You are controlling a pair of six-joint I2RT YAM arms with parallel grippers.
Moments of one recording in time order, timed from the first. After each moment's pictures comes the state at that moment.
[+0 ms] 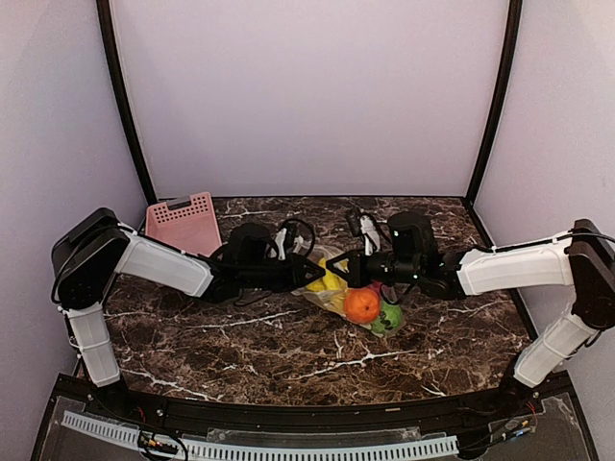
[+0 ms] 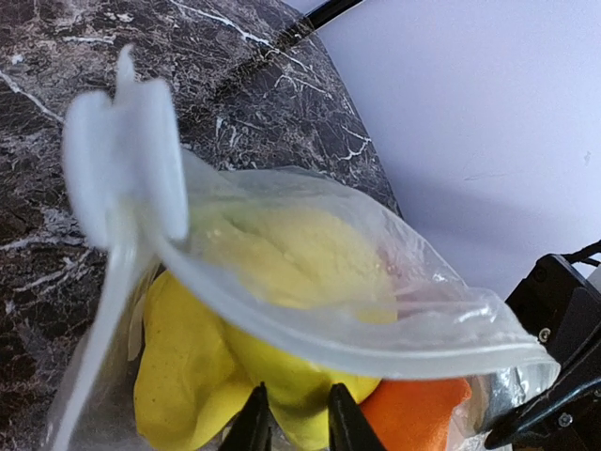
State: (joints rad) left arm -0.82 1.87 0.97 0.48 0.31 -0.85; right arm 0.84 1.53 0.83 0.31 -0.26 0.45
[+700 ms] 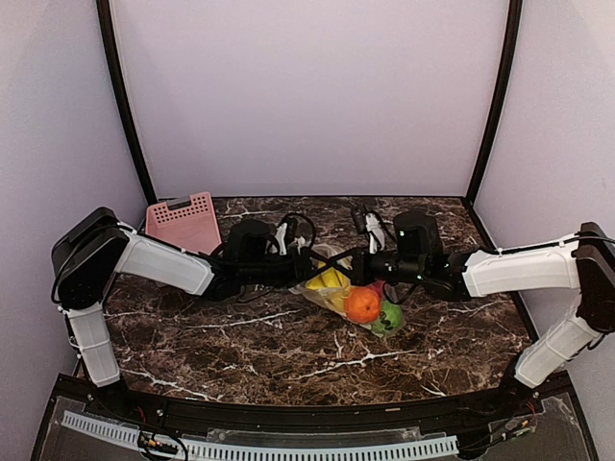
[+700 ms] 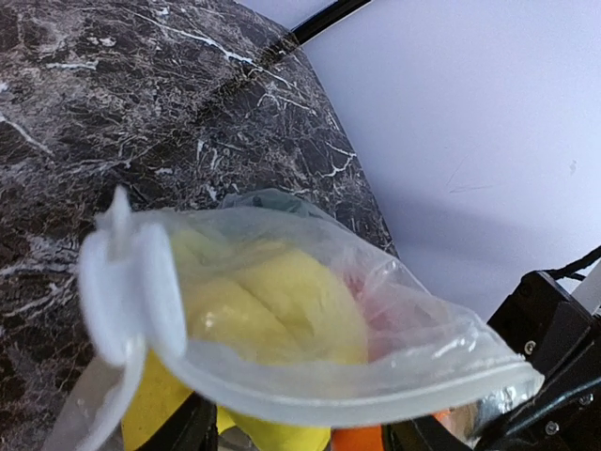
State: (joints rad) left arm -0.82 1.85 0.98 0.51 0.30 -0.86; right arm 0.84 1.49 0.80 0.33 -0.23 0.46
